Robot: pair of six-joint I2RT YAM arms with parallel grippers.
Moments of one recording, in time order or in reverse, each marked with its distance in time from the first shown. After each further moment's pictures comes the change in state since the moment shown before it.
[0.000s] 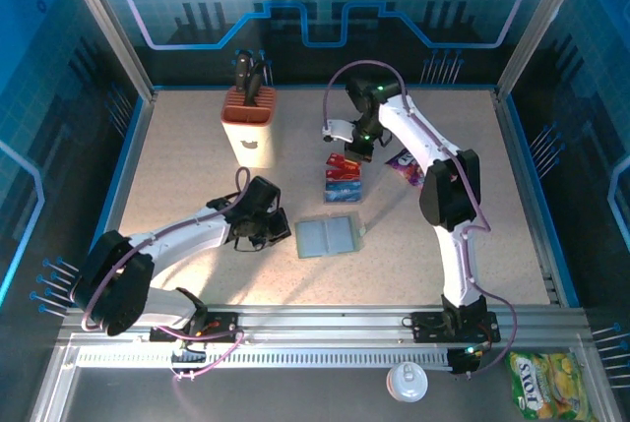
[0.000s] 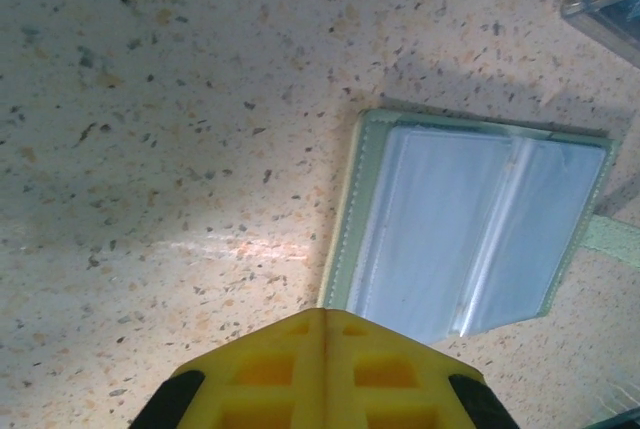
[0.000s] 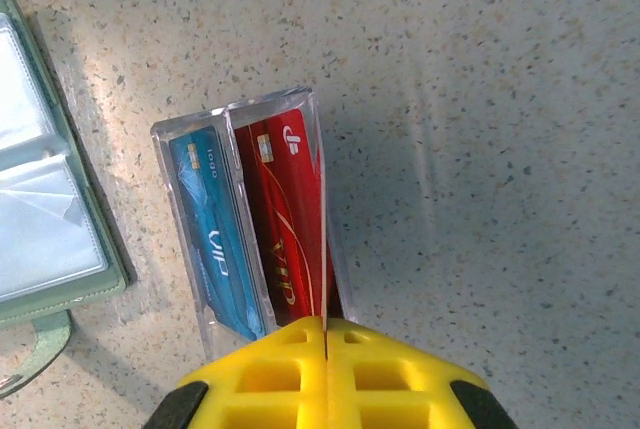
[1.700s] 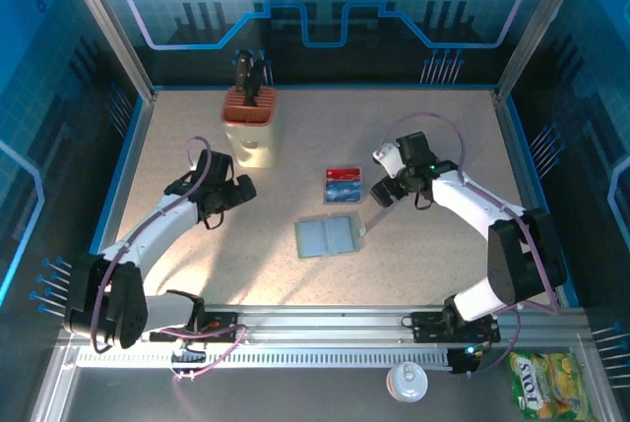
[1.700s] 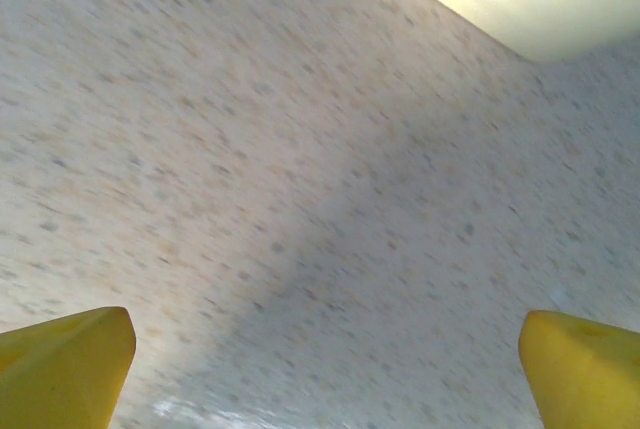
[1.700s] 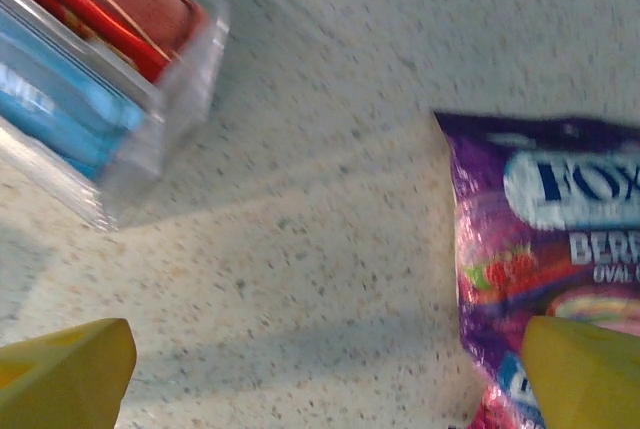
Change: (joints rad) left arm 0.374 -0.095 0.082 -0.097 -0.363 0.386; right arm -0.116 -0.711 -1.193 0.906 0.258 0.576
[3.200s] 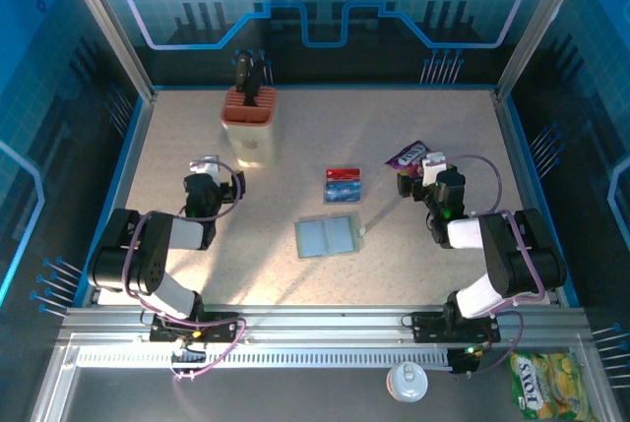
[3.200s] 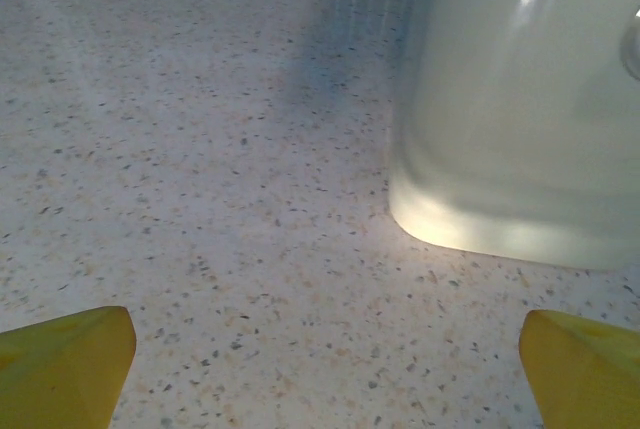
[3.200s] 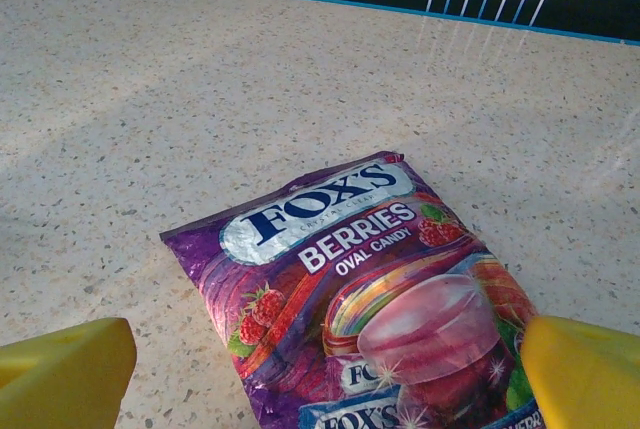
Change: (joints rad) left arm 0.145 0.293 -0.419 1.337 0.009 0.544; right arm -0.205 0.038 -0.537 1.180 0.042 0.276
